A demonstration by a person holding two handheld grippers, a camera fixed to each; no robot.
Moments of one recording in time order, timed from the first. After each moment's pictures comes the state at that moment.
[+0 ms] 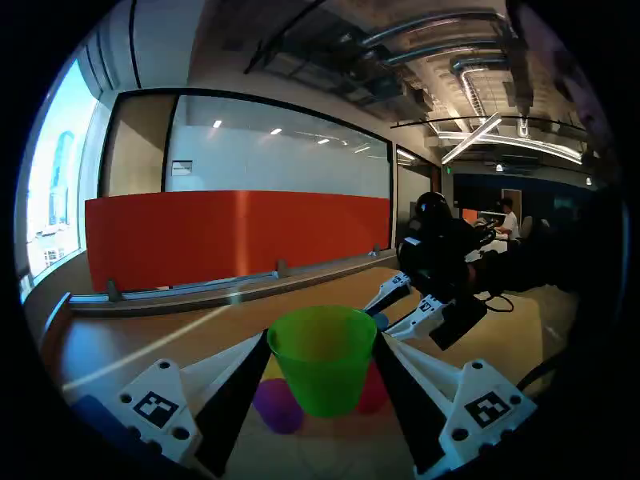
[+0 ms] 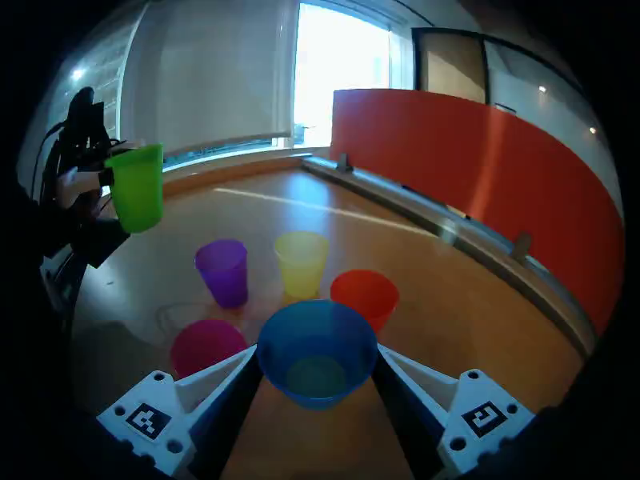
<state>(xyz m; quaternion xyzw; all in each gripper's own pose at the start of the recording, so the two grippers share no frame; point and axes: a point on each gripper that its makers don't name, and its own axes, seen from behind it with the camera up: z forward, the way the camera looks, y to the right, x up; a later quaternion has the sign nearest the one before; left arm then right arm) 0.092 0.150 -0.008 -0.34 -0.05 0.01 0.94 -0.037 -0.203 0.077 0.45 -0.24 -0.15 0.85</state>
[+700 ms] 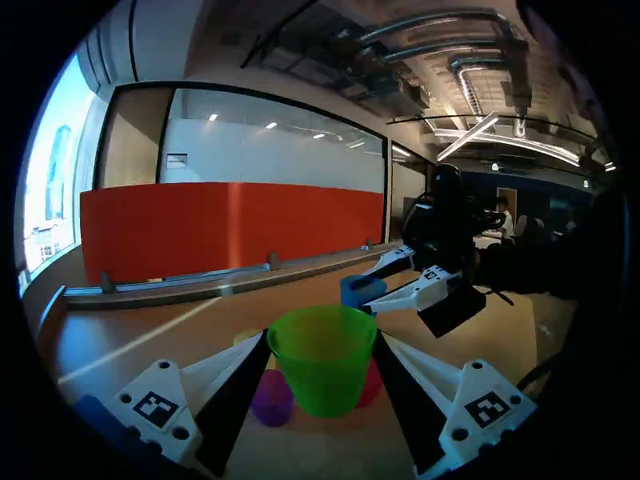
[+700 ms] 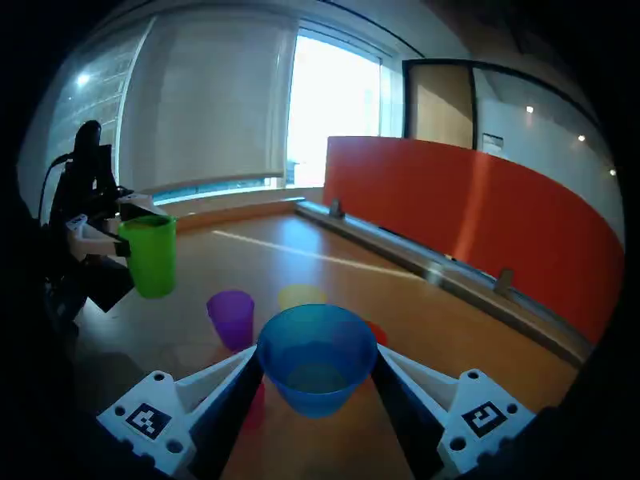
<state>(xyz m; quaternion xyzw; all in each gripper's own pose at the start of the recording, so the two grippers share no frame) 0.080 0.155 -0.017 -0.35 -0.07 0.00 0.93 0.024 -0.212 0.070 0.44 -0.16 -0.12 0.88</state>
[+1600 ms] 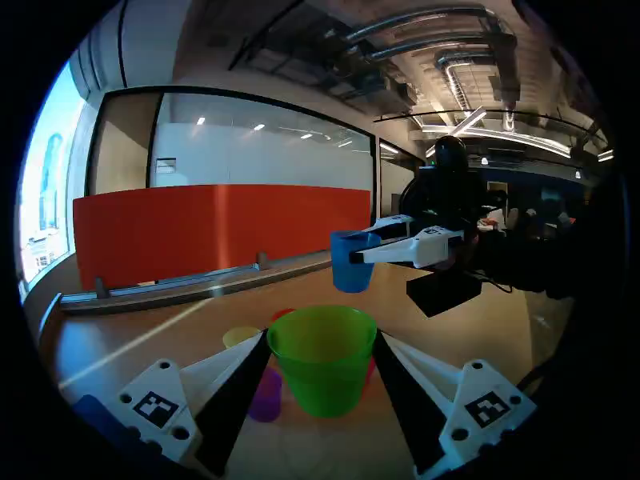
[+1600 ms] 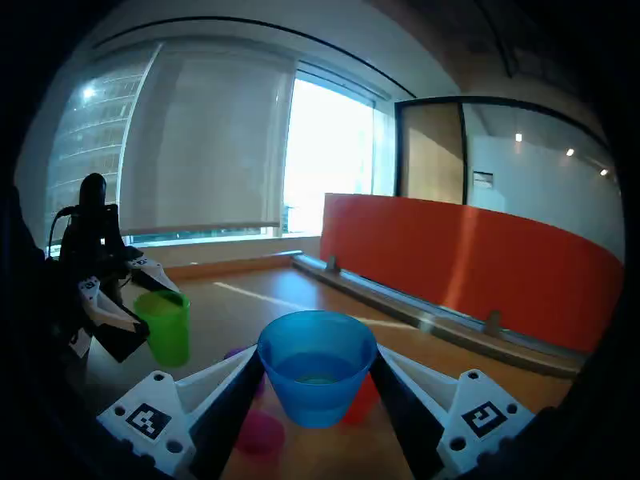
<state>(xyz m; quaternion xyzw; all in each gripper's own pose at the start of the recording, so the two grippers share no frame) 0.076 0.165 -0.039 -0.37 -0.06 0.02 0.93 0.100 -0.230 0.053 0.44 -0.07 -0.07 0.89</state>
